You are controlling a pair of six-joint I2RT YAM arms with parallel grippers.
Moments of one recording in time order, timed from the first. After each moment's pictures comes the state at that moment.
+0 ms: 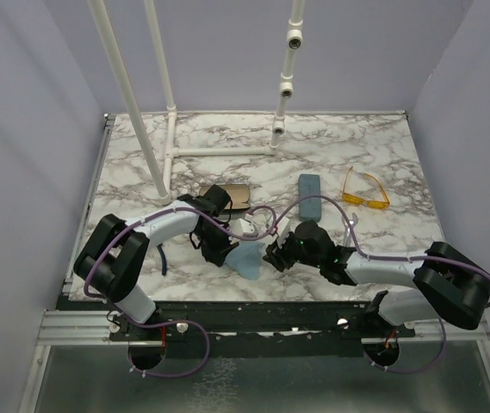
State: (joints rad) left arm -0.60 1.59 0.91 -0.76 0.52 0.67; right arm 0.89 1.36 0.42 0.41 -0.13 -0.08
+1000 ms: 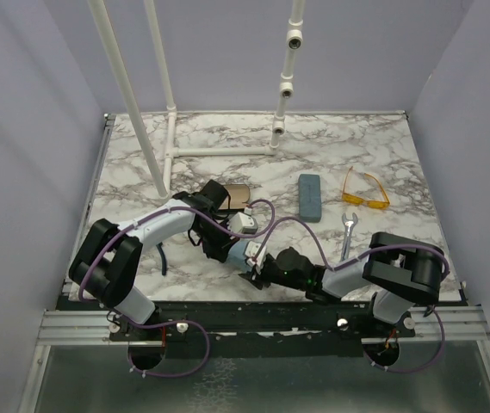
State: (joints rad) left arm -0.59 1.55 0.93 -0.76 0.57 0.65; right arm 1.18 1.65 0.38 0.92 0.01 -0.14
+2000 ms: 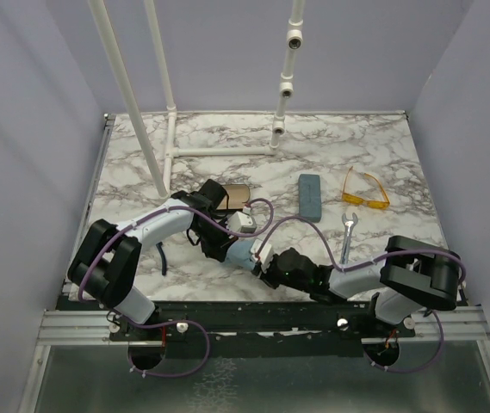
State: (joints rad) left arm -0.57 1.54 0.93 -0.77 0.57 0.66; right arm 1.18 1.55 0.36 0.70 0.12 -0.07
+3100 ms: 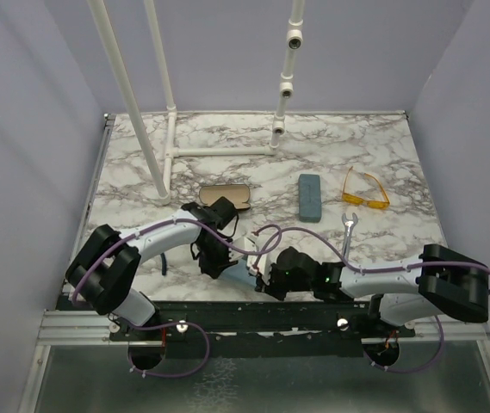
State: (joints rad) left arm -0.72 1.51 0.88 -0.89 0.46 0.76; right arm 1.19 1.36 0.43 0.31 -0.13 -0.10
